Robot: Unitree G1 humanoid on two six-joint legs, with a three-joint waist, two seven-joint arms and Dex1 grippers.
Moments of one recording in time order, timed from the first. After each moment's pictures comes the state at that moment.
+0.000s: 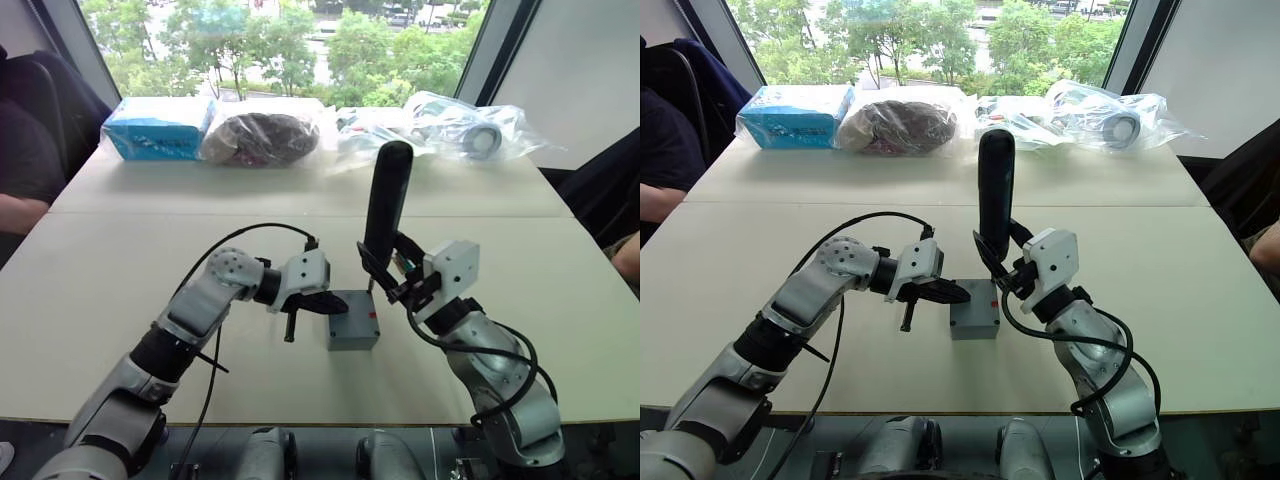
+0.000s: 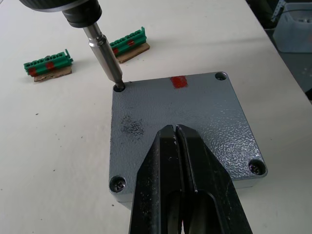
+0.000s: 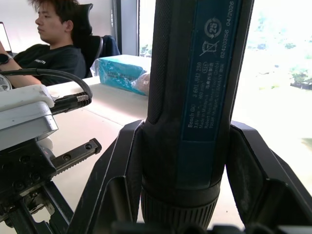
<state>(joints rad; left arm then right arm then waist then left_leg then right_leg) -0.60 0.50 -0.42 -0.04 -0.18 0.37 -1.20 -0.05 -0.29 0.09 -0.62 0.30 0.38 0.30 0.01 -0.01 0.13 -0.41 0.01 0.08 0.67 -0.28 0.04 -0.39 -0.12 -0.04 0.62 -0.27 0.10</state>
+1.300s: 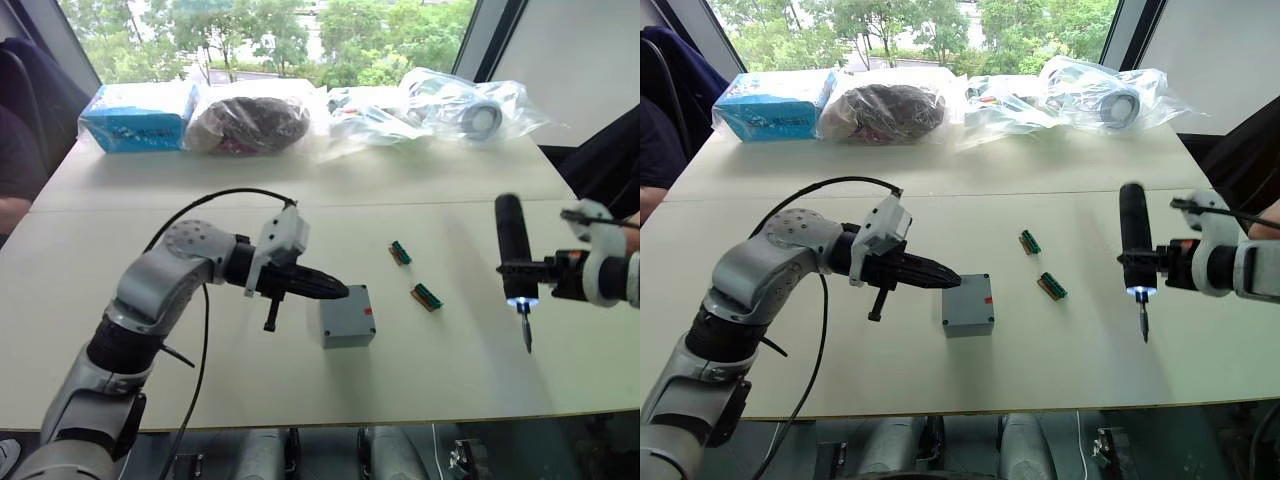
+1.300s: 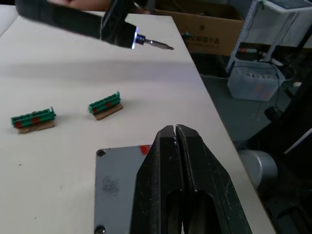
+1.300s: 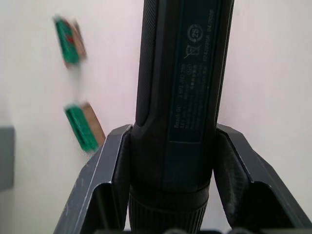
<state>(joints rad) -0.65 0.58 -0.24 -0.28 -0.50 0.67 -1.26 -0.42 -1.11 -0.31 0.13 1.23 1.54 0.17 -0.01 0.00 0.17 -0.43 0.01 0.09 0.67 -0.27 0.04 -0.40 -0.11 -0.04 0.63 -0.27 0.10</state>
